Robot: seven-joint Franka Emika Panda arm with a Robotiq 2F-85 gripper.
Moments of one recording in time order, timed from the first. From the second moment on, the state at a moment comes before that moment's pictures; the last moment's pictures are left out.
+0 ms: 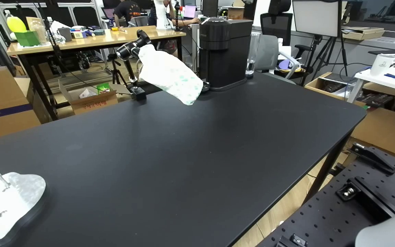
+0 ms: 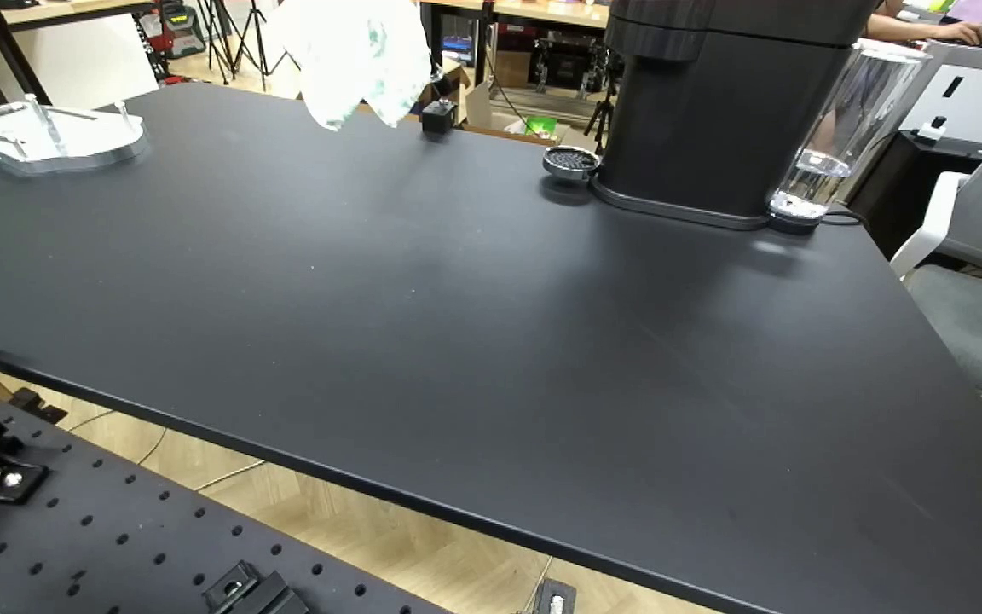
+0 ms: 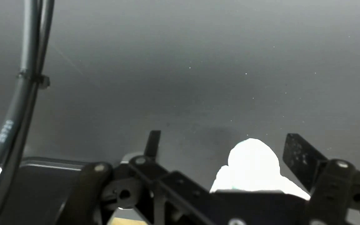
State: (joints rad) arm 0.00 -0.57 -0.06 -2.54 -0.06 2.08 -0.24
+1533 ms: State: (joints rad) arm 0.12 0.03 0.04 -2.34 -0.02 2.55 -0.49
